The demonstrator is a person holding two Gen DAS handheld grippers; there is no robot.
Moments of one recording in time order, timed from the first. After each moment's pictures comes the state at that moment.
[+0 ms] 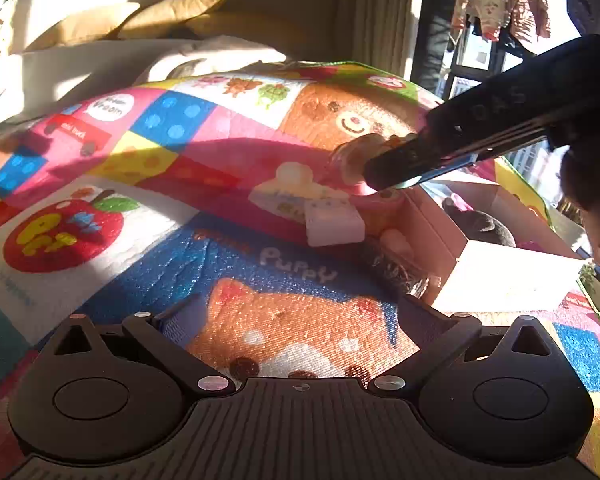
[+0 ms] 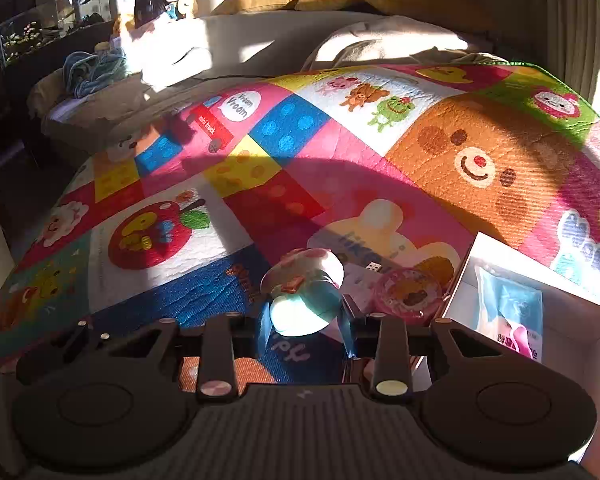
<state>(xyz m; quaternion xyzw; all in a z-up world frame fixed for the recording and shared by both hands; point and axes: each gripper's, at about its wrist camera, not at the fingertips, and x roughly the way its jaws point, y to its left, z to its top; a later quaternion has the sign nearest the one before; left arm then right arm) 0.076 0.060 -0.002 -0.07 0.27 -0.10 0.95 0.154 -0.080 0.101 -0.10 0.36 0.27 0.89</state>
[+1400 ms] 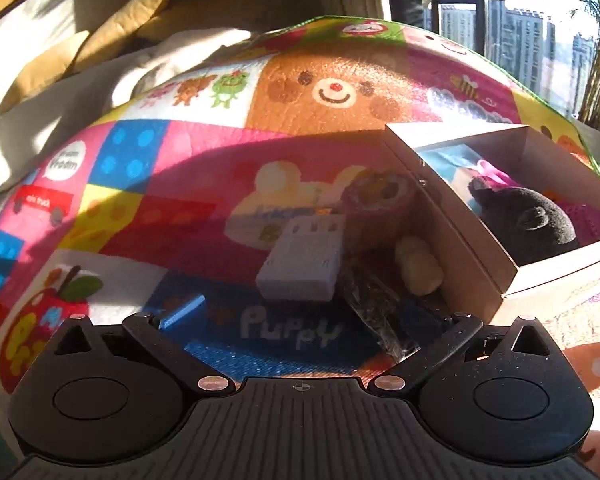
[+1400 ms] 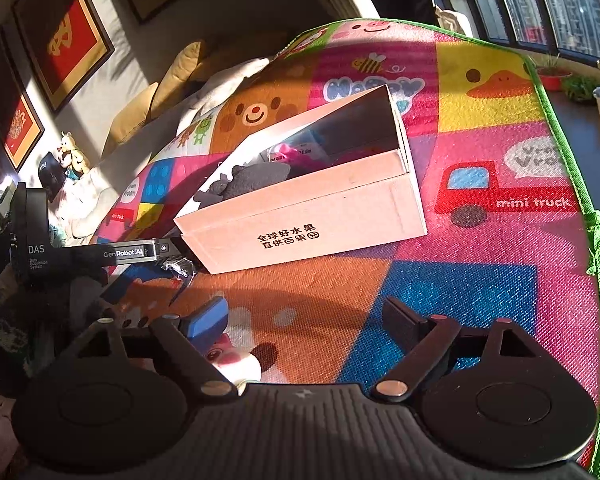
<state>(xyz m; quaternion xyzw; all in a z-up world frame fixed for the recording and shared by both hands) 0.155 0.013 0.006 0.09 0.32 -0.05 0.94 0.026 -0.273 -0.001 0.18 0.30 0.13 0.93</state>
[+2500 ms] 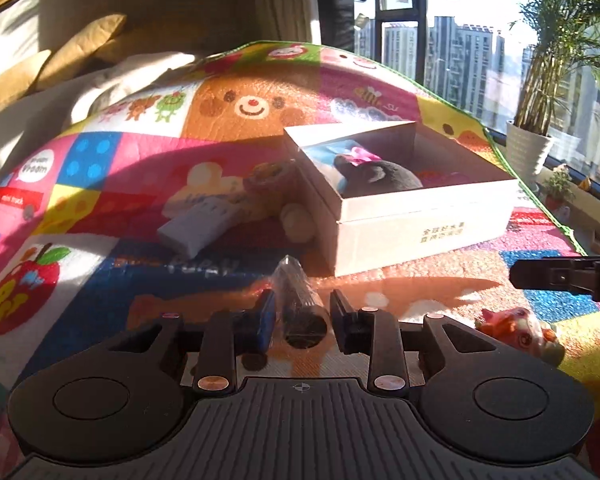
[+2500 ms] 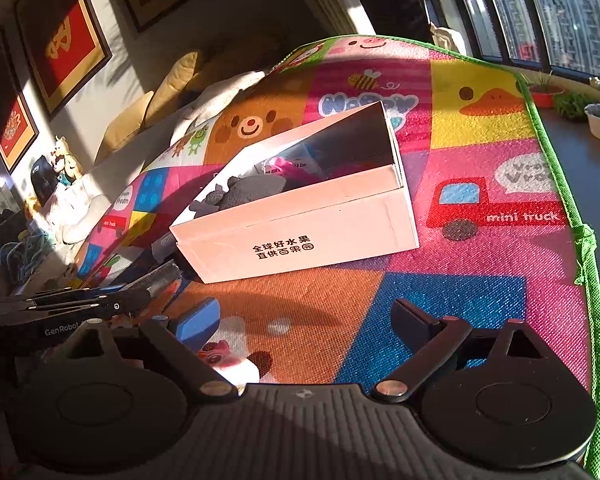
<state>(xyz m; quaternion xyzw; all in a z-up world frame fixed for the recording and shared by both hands) 0.043 -0.012 0.015 0.06 0.29 -0.18 0.94 0.018 -0.270 0.003 0.17 0.28 0.11 0.94</state>
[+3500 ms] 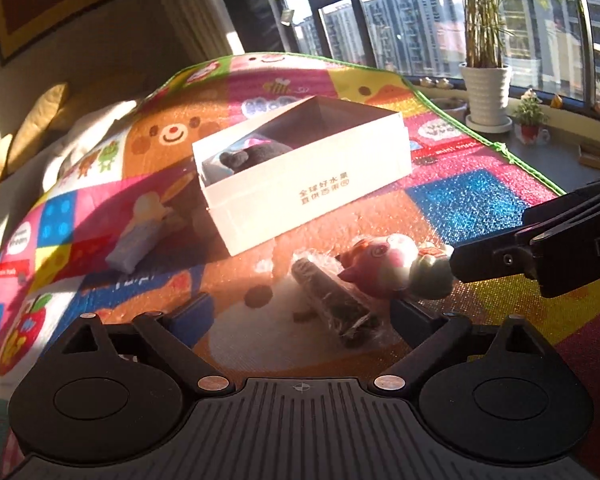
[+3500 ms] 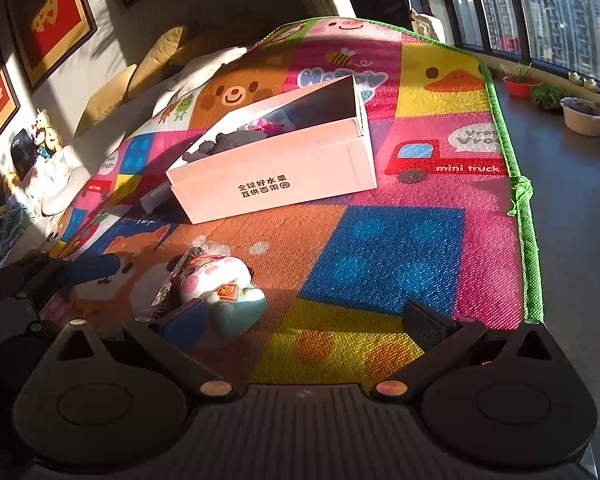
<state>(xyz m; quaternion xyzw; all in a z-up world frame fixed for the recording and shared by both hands) -0.012 -0.087 -0.007 0.21 0.26 -0.18 0.93 -0.038 -0.274 0.000 0.14 0.32 0.07 0.93</state>
